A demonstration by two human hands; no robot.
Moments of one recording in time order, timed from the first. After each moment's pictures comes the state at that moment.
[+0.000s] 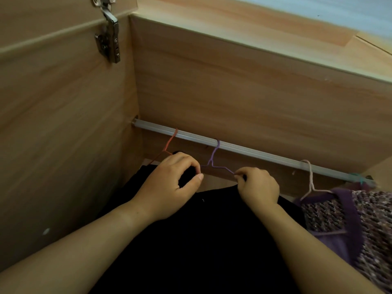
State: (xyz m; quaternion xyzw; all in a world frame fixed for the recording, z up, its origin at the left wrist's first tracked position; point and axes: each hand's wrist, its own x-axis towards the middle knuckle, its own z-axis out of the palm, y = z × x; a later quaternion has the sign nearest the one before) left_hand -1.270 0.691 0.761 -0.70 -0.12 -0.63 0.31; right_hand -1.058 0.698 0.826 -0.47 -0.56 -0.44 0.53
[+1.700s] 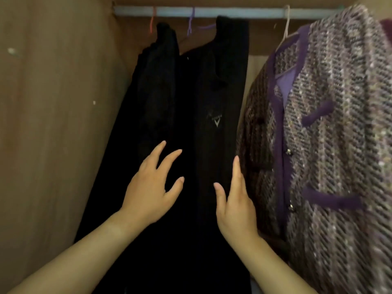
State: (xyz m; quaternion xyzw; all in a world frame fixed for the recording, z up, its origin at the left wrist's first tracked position) left_hand -1.205 0.605 0.450 -0.69 -0.45 -0.51 0.25; right_hand -1.021 0.618 0.426 -0.36 -0.71 -0.14 0.58
